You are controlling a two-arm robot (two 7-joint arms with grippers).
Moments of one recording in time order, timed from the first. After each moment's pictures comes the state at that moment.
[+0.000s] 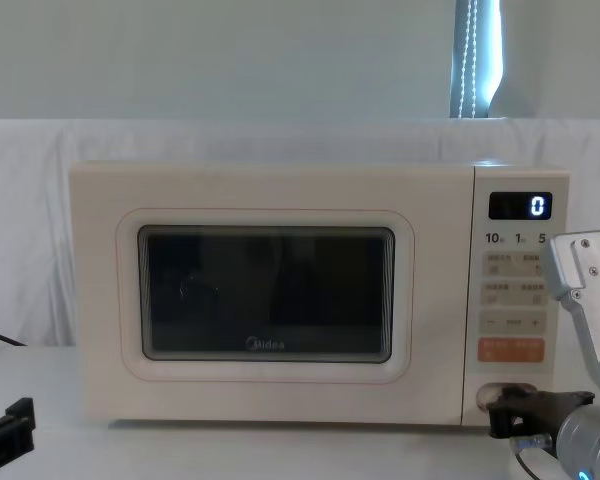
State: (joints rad) left arm 0.27 0.24 0.04 -1.85 -0.25 -0.02 -0.02; right arm 0.46 -0.08 -0.09 -0.96 -0.11 -0.01 -0.03
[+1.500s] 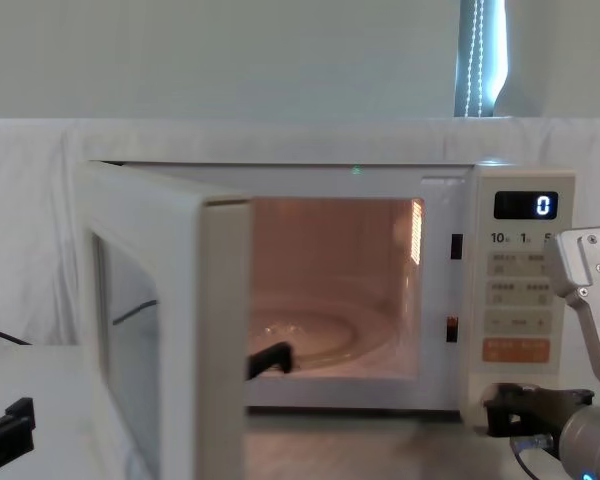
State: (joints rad) left arm 0.27 0.24 0.04 -1.85 -0.25 -0.02 -0.02; right arm 0.42 -0.07 -0.09 -1.03 -0.10 -0.01 0.00
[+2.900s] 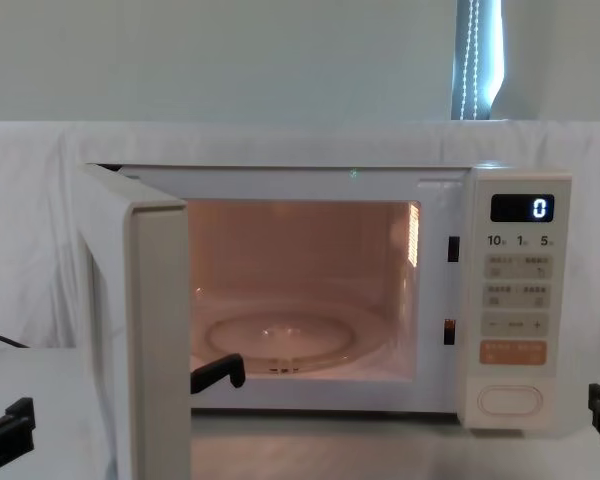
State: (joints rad) left arm 0.27 0.24 0.04 -1.85 -0.25 -0.02 -0.02; right arm 0.03 0.05 -0.07 -1.52 0.02 -0.04 0.10
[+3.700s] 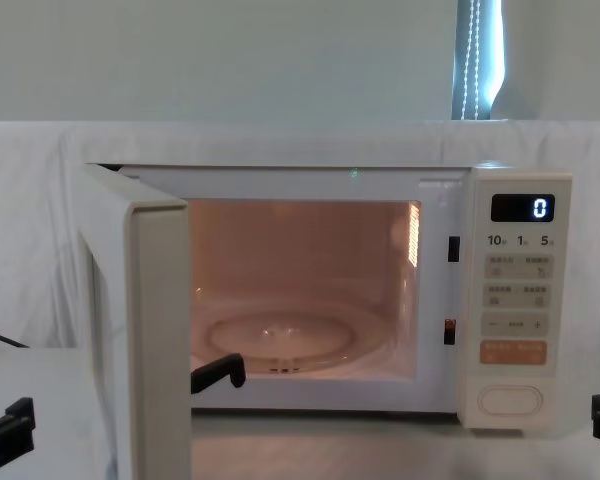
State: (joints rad) left arm 0.27 0.24 0.04 -1.85 -0.25 -0.02 -0.02; right arm 0.04 0.06 -0.04 -1.49 0.02 -0.06 0.07
